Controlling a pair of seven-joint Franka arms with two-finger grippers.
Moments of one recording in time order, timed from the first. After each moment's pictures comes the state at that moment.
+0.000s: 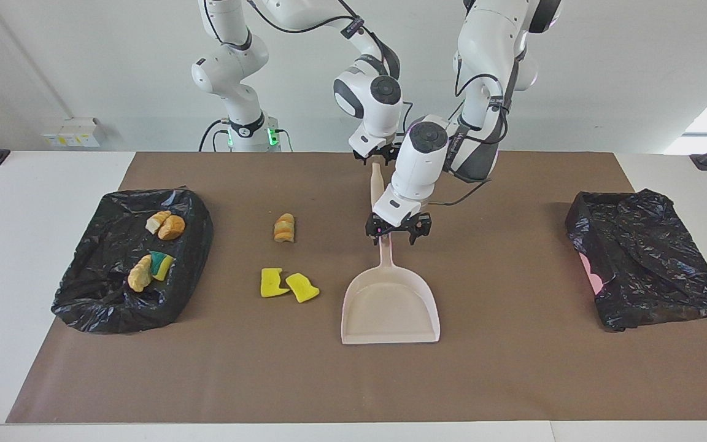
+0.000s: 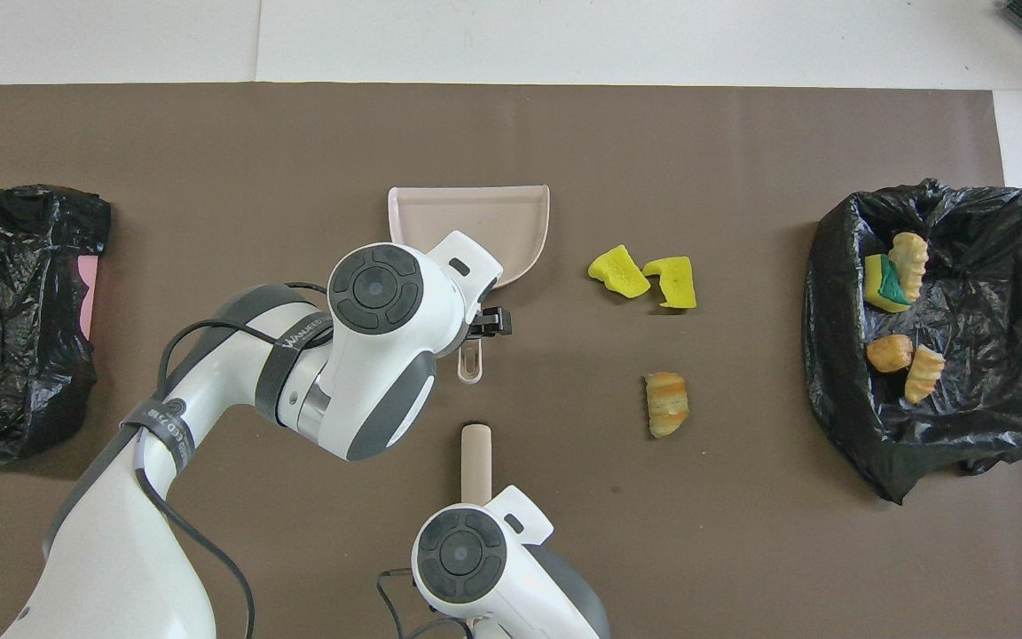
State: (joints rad) left arm -0.48 0.31 -0.14 -1.85 -0.03 2.26 -0.60; right arm 0.83 0.12 0.10 -2.17 0.26 2.09 0.82
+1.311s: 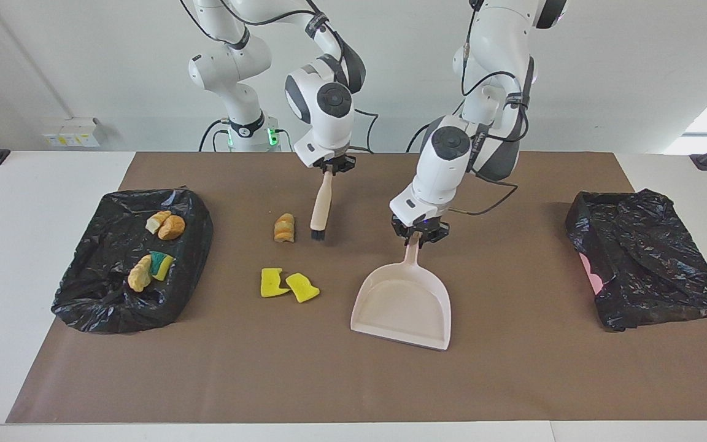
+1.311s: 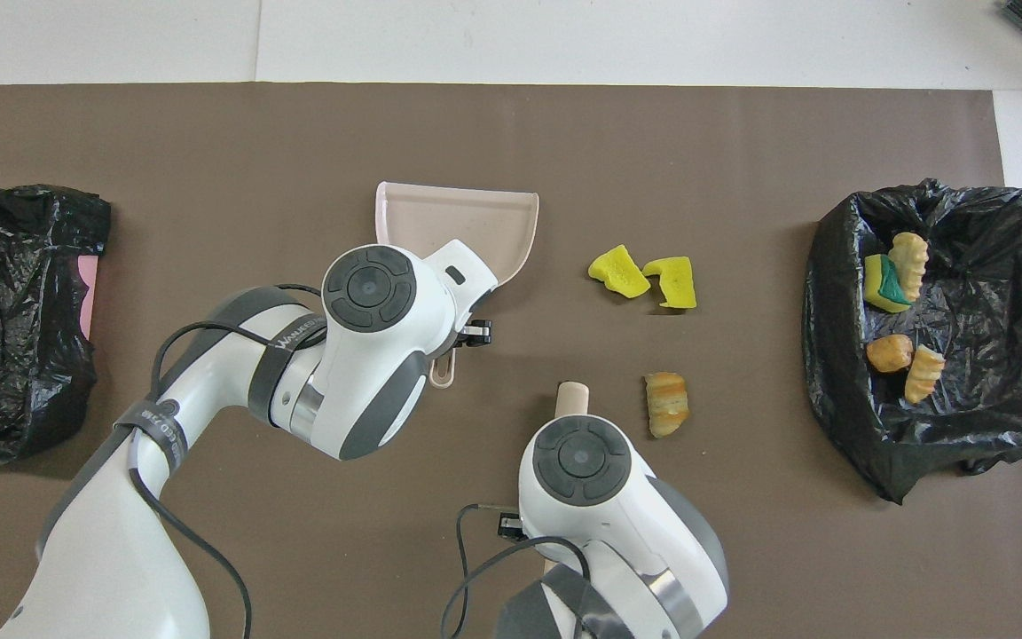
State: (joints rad) left arm -0.39 0.25 -0.11 -1.86 -0.03 2.12 -0.12; right arm 0.51 0.01 0.09 -2.17 0.09 1.86 0.74
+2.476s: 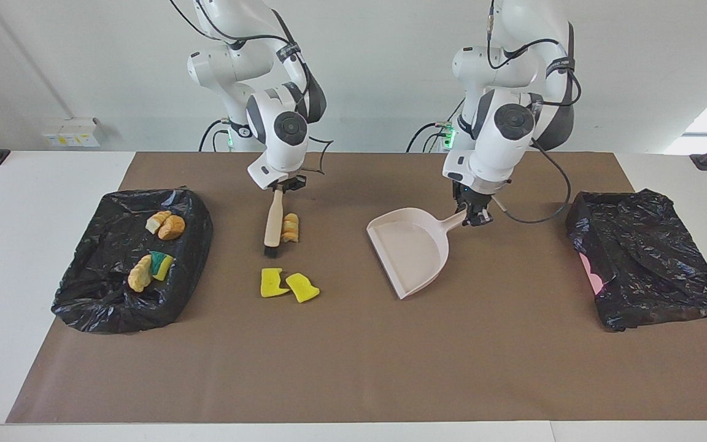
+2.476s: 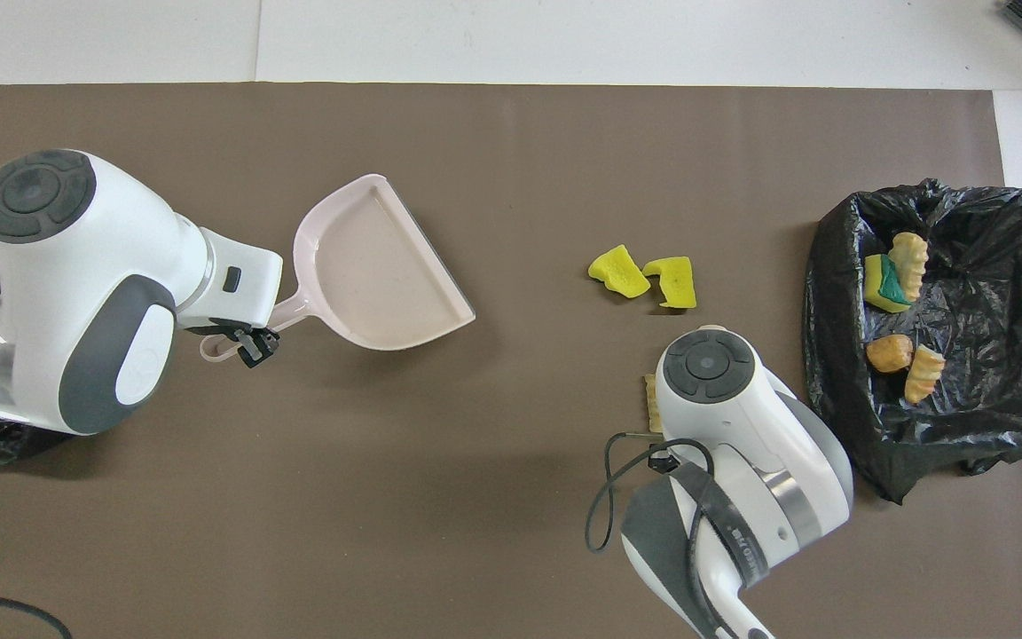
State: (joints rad) left arm -0.27 0.04 -0.13 -2.11 -0.03 2.07 0.85; right arm 0.36 -0.03 0.10 -2.36 -0.05 1.96 0.53
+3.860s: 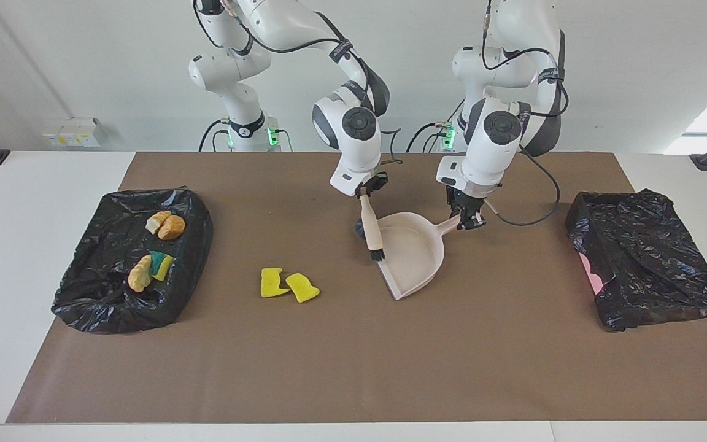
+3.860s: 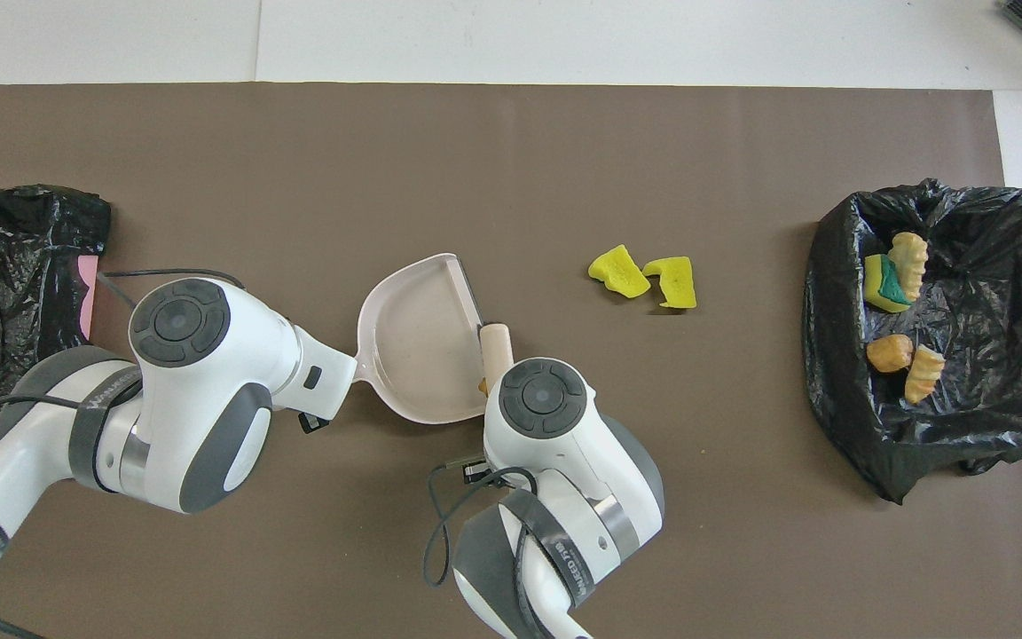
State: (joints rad) left arm -0.28 0.03 -0.12 -2.18 -0.03 2.15 0.84; right arm 0.57 0.30 0.11 -1.77 0.25 1.94 0.44
